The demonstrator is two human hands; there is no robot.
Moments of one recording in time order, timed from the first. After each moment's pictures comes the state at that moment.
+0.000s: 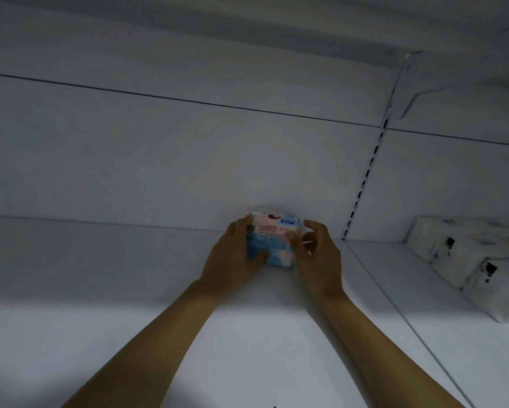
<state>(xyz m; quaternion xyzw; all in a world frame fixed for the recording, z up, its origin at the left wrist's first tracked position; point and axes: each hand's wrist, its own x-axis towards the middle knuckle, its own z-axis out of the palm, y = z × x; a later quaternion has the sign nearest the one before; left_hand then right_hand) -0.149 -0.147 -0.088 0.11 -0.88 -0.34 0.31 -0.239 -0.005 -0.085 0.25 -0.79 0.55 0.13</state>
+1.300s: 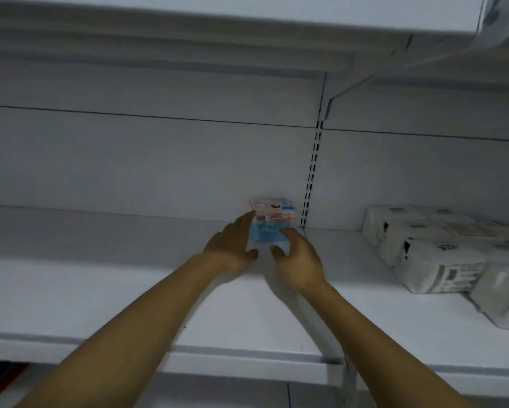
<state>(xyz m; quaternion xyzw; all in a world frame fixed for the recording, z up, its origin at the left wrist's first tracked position) -0.163 -0.043 -0.051 0.18 -0.96 -0.18 0.11 -0.234 0.105 -0.062 0.34 -0.85 0.41 0.00</state>
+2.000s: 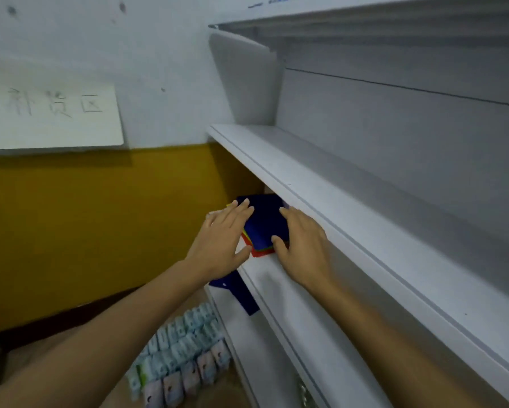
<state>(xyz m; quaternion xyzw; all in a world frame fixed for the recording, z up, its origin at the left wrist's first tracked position) 0.305 -0.001 -0.107 0.58 -0.79 0.04 0.21 0.123 -0.020 -0.102 0.80 -0.52 0.29 0.01</state>
